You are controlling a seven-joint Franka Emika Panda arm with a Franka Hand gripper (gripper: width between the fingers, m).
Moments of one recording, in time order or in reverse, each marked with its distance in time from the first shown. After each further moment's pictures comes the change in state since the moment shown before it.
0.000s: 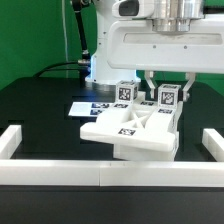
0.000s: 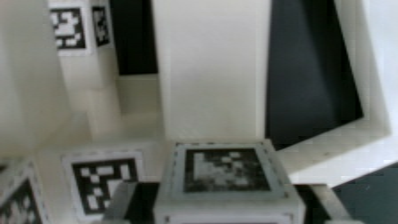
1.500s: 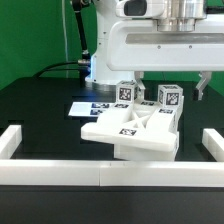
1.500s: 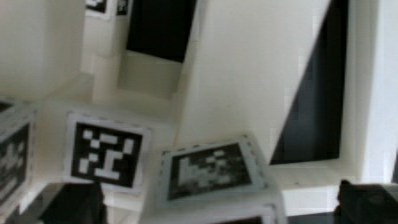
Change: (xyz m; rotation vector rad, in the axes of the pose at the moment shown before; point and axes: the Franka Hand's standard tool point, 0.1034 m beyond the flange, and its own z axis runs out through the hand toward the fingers) arm 0.000 -0.001 0.000 -0.001 0.001 -0.437
